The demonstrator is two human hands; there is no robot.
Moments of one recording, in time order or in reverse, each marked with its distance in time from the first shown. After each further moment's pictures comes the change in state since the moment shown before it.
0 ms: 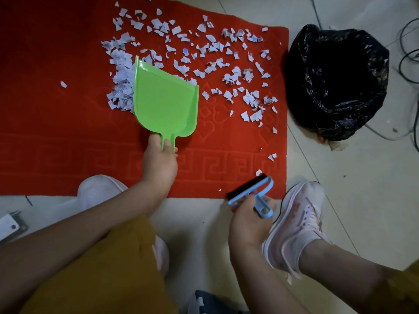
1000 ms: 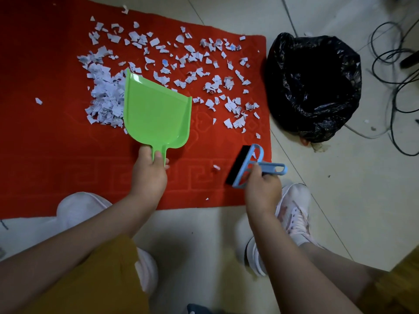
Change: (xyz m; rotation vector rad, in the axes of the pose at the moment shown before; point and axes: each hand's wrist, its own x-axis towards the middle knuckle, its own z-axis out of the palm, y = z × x) left_hand -0.005 0.004 0.011 0.031 -0.070 0.009; right_hand 0.078 -0.051 -0.003 -0.141 -0.106 -0.174
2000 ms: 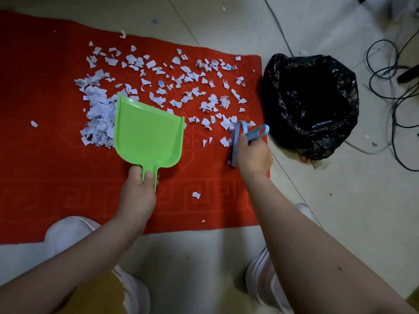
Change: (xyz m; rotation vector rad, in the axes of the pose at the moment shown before) left_hand 0.014 -0.005 -0.004 0.005 -0.015 -0.026; right_hand 0.075 -0.076 0.037 -0.256 -0.094 -0.306
